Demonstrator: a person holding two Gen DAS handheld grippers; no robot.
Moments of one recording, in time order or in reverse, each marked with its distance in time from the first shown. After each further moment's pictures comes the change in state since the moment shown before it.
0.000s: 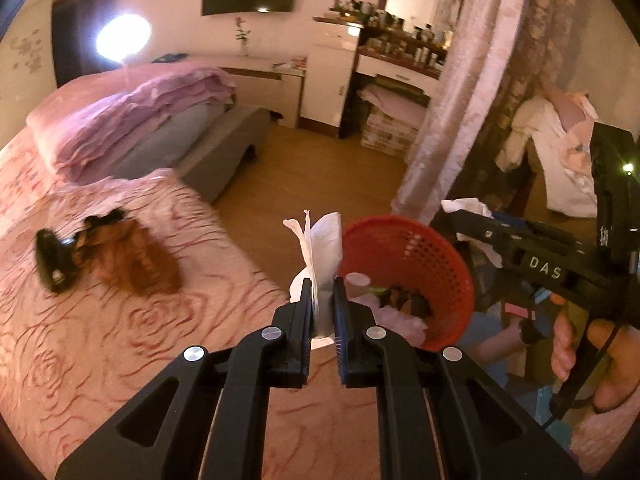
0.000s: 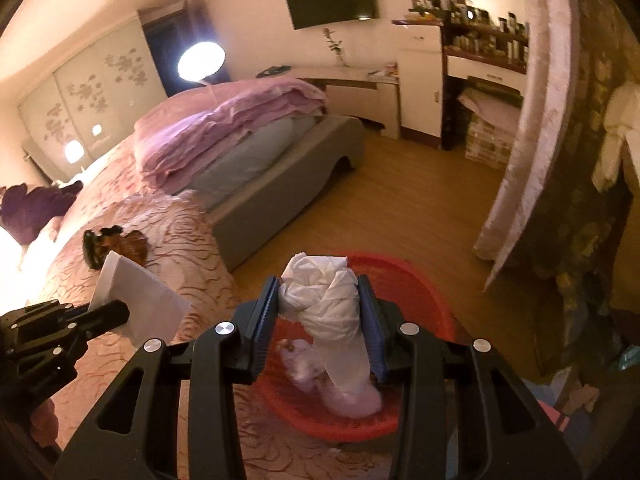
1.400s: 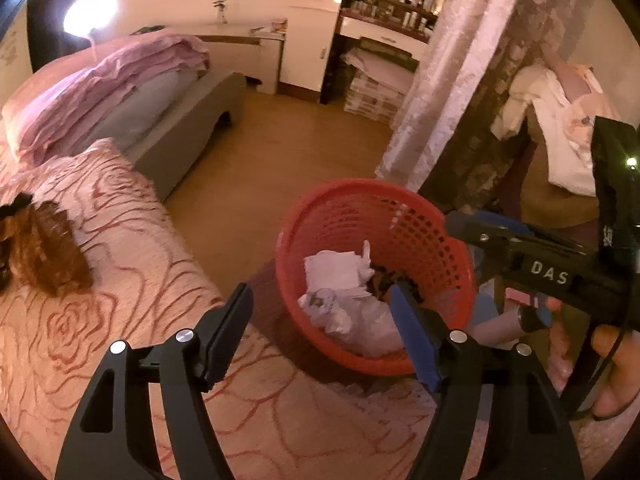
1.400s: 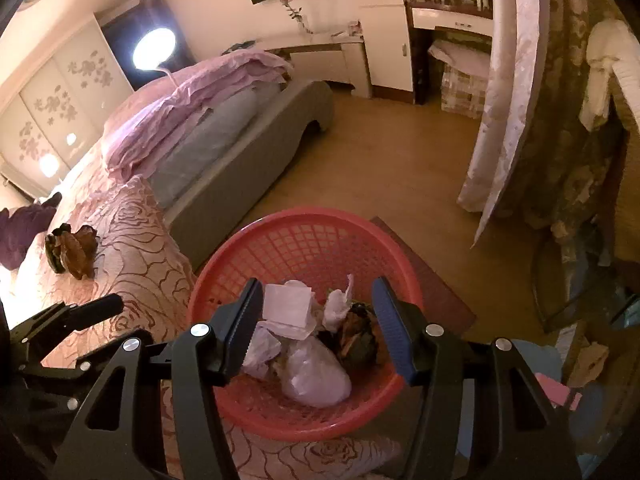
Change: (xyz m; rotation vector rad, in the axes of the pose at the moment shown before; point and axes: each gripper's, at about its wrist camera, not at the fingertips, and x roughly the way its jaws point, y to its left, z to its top) left arm 0.067 -0.020 -0.004 0.003 0.115 -0.037; right arm 0.038 -0.042 -0.017 0.109 0.109 -0.034
